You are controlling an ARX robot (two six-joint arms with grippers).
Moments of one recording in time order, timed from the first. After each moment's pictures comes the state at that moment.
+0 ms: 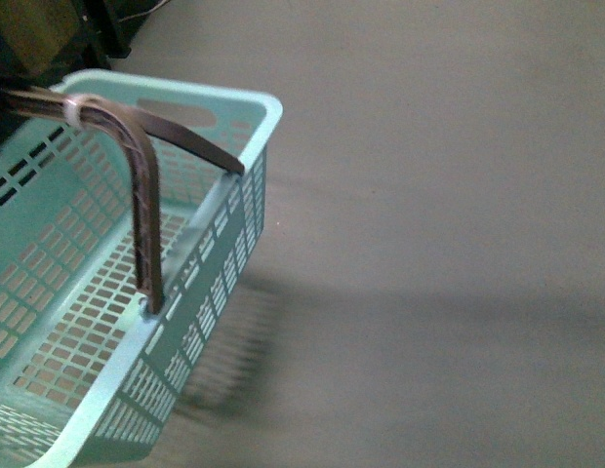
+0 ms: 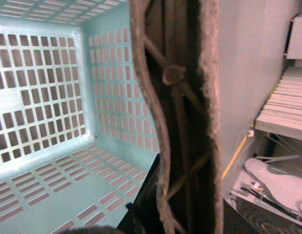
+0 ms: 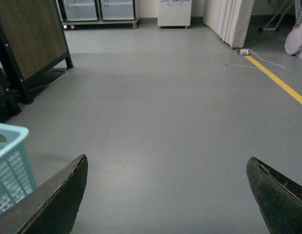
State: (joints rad) left arm -0.11 1.66 0.71 0.36 0.01 -1.44; right arm 0.00 0.00 0.02 0.00 0.00 0.00
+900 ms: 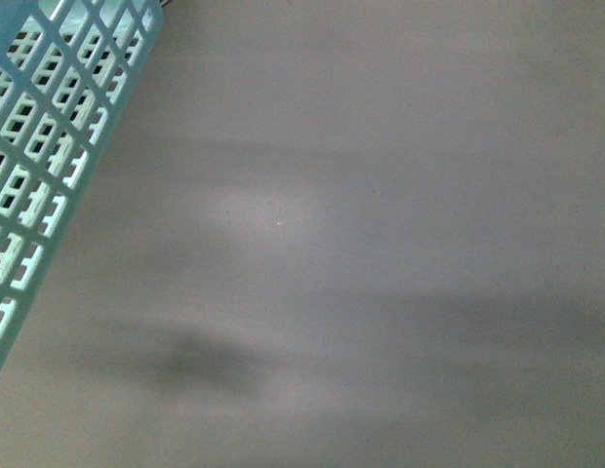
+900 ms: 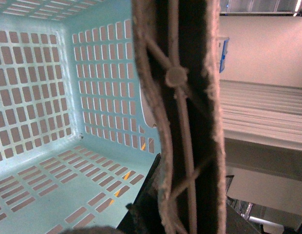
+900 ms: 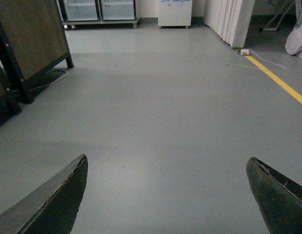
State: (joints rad) left arm 0.23 0.75 0.85 -0.34 0.35 -1.48; right arm 0.00 0.00 0.02 0.00 0.00 0.00
